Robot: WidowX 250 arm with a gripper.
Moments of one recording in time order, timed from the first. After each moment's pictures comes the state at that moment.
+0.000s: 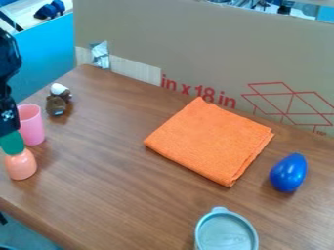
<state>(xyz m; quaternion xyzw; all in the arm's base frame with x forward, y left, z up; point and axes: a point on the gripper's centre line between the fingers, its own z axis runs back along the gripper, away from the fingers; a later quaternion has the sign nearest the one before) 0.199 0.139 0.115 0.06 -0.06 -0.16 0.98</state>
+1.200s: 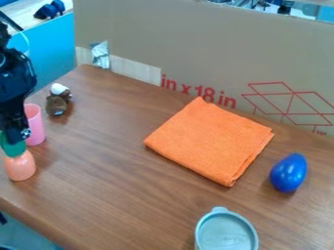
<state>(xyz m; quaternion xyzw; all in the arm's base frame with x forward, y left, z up) 0.205 0.132 0.090 0.04 -0.07 -0.15 0.99</state>
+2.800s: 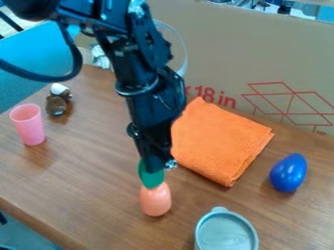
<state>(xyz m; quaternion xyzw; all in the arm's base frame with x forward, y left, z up) 0.236 -0.059 0.099 -0.05 -0.10 -0.31 0.94</state>
